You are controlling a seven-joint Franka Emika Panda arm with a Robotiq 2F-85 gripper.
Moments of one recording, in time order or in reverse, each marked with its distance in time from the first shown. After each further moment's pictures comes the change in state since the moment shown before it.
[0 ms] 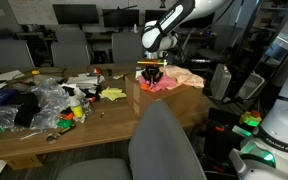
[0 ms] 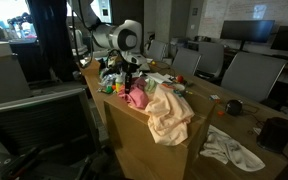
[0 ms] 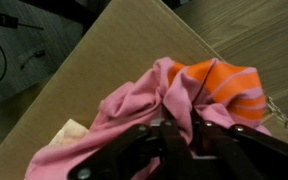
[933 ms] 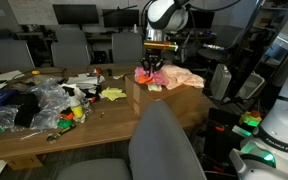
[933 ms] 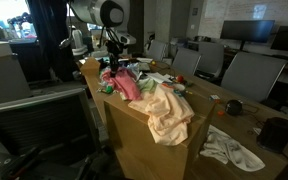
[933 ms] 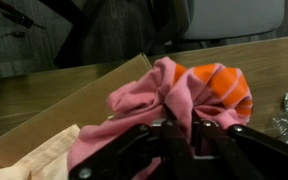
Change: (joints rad) arm 0.004 -0.281 0.076 -0.125 0.052 -0.096 -0.281
